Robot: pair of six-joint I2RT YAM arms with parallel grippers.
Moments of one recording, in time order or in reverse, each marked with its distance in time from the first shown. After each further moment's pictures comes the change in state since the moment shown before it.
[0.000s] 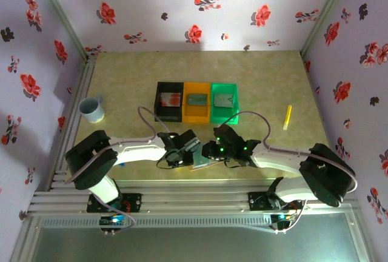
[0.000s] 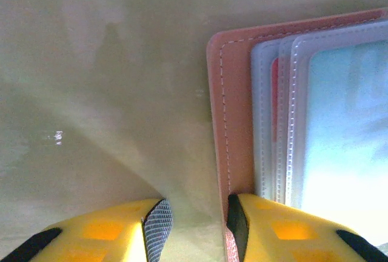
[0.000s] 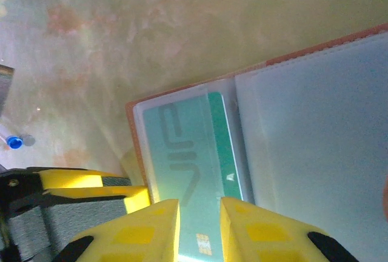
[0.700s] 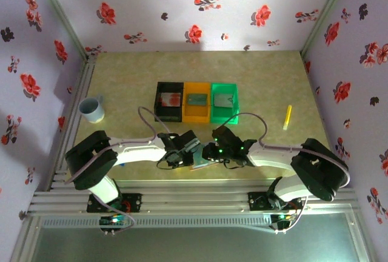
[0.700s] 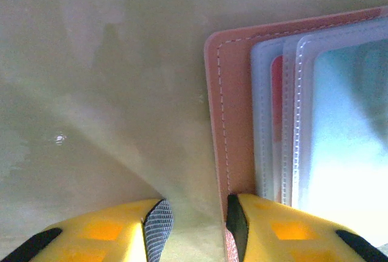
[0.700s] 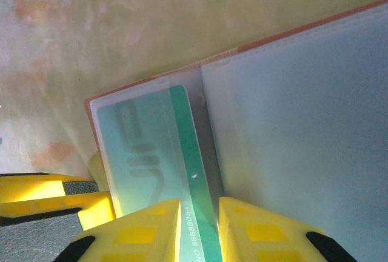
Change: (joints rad) left arm -0.007 0.001 -0.006 0.008 -0.011 0.000; right arm 0.000 0.070 0.001 0.011 -0.002 -0.010
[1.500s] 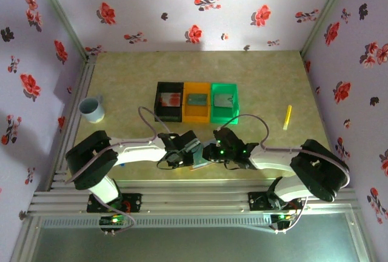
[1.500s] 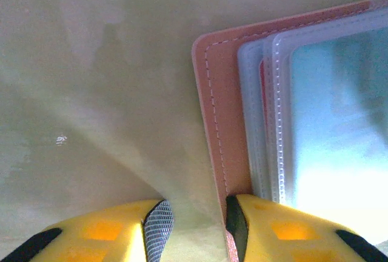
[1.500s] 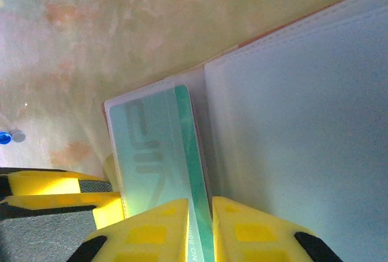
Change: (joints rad) left arm -0.002 0.004 0.000 0.002 -0.003 0.000; right arm -0.005 -0.015 -0.075 0.156 -0.026 -0.007
